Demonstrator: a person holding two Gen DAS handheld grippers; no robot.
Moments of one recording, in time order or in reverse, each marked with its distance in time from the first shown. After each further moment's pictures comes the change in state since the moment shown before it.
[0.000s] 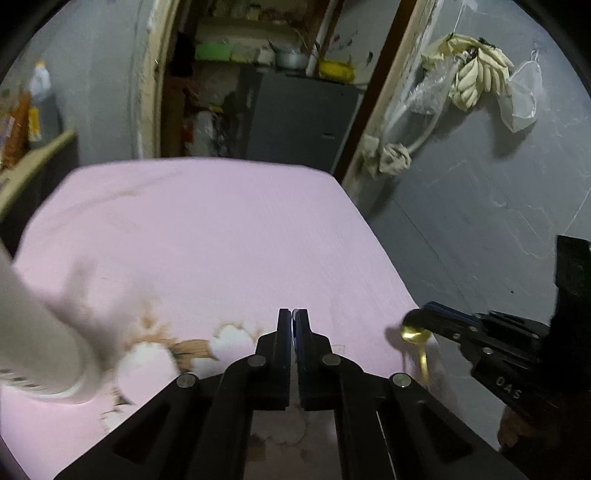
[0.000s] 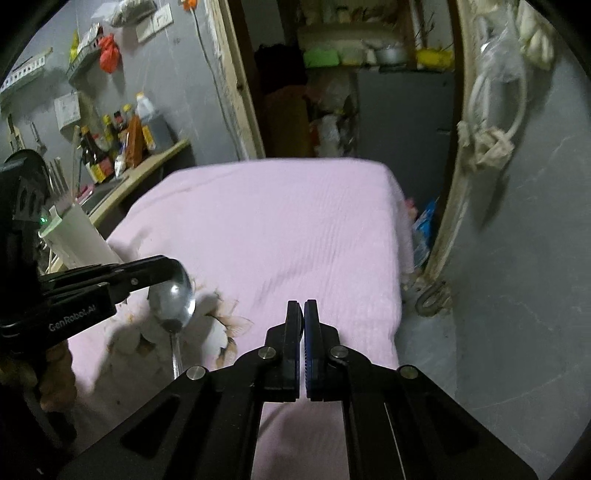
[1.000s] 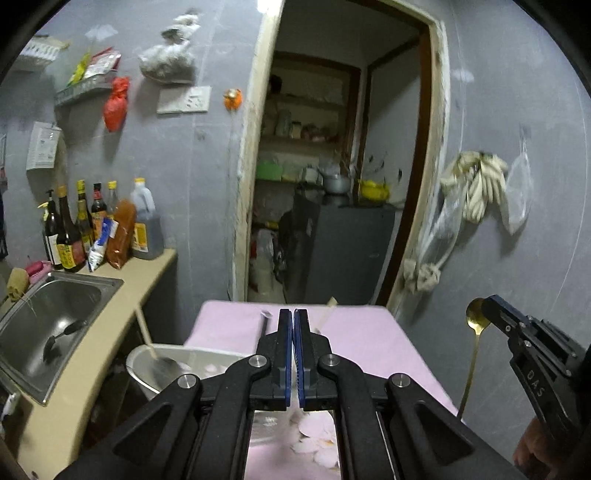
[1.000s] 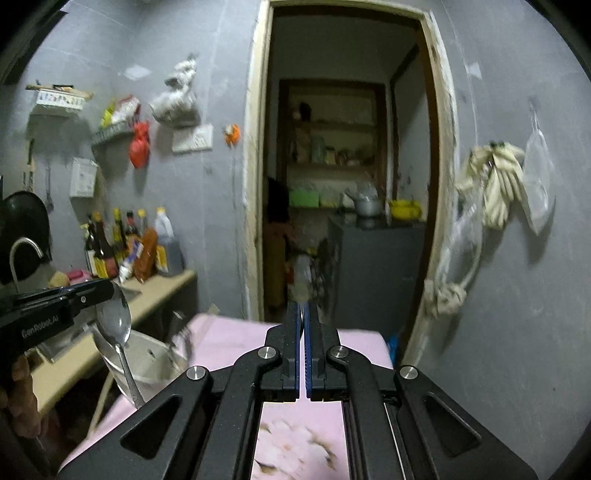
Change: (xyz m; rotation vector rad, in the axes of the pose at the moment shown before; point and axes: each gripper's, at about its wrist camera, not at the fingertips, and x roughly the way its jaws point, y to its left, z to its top) left arm -0.237 0.087 0.038 0.007 -0.437 0.167; right arm -0.153 0.182 0.082 -0.089 -0.537 -0.202
